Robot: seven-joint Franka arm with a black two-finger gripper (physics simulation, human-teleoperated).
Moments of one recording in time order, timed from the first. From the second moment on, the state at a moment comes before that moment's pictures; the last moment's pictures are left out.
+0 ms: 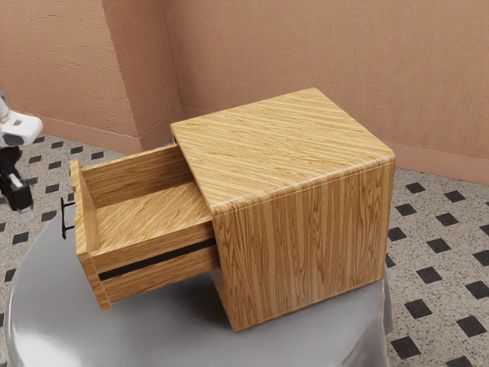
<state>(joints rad) -0.49 -0.70 0.71 -2.30 0.46 1.68 0.24</state>
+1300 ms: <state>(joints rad) -0.50 -0.31 0.41 -2.18 0.15 1.94 0.49</state>
